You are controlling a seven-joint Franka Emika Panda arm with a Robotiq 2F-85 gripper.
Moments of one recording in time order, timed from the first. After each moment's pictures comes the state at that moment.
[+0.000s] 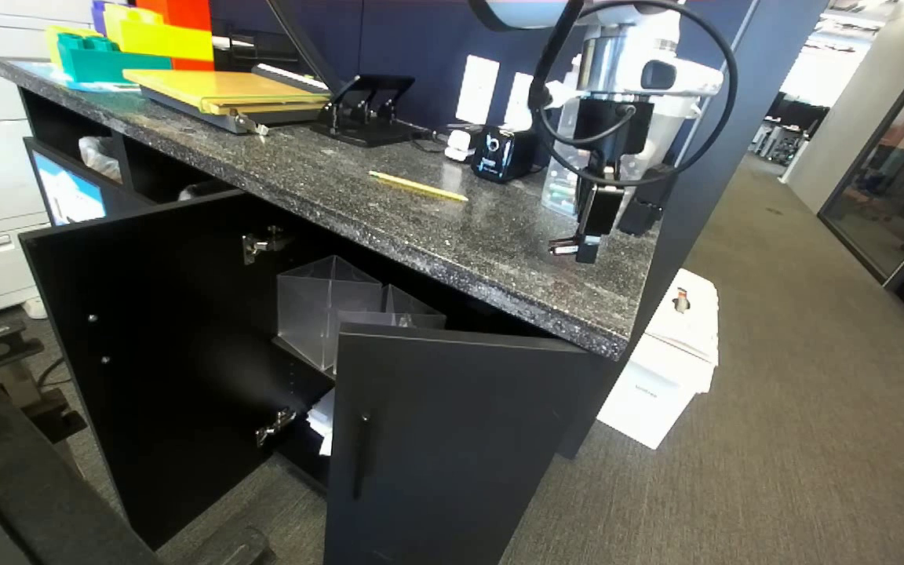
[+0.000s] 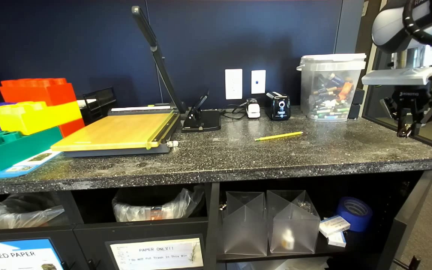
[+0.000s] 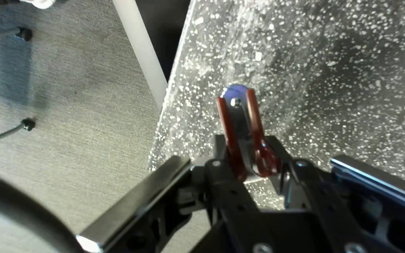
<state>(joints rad) -0.11 1.35 -0.13 -0.46 -0.07 1.79 1.08</state>
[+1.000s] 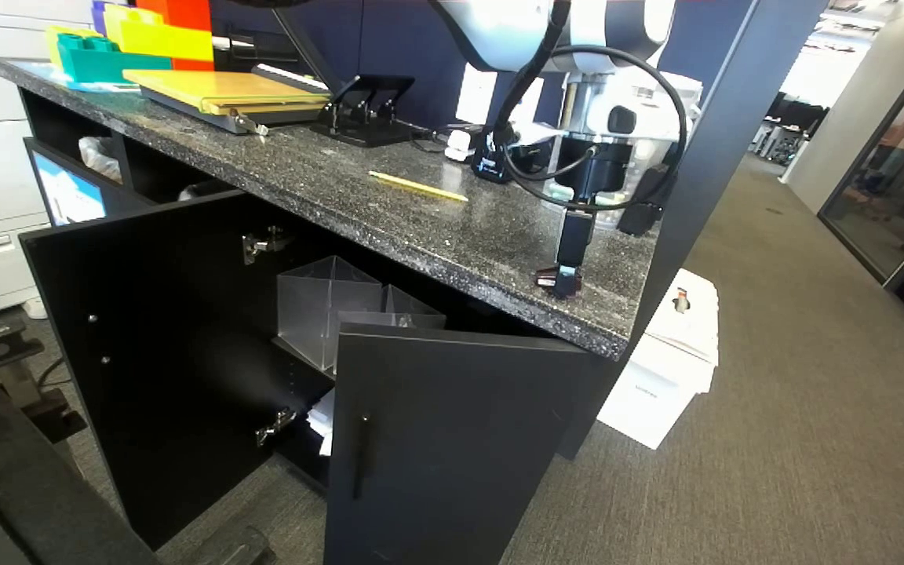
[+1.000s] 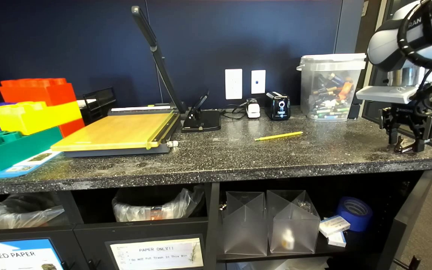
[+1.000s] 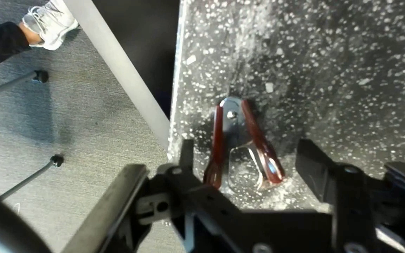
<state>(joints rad) -0.11 1.40 -0.13 -0.45 -0.07 1.80 1.26</state>
